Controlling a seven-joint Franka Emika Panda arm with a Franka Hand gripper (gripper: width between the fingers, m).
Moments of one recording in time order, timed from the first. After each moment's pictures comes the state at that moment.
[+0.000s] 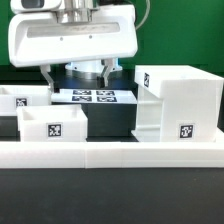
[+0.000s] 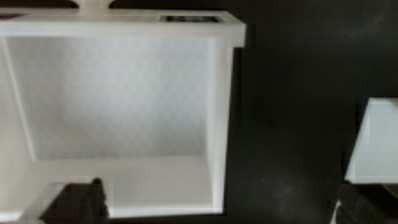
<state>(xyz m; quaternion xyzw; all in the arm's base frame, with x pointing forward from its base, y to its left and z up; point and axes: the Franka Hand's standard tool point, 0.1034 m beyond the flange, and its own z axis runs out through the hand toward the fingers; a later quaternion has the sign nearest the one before) 0.545 -0.065 0.064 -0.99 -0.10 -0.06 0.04</state>
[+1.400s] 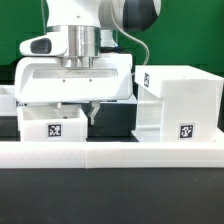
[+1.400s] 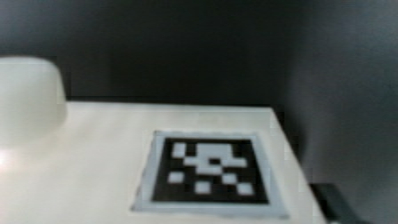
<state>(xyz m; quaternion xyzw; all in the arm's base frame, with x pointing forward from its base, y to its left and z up) 0.530 -0.069 0.007 -0.99 -0.11 -0.08 0.00</state>
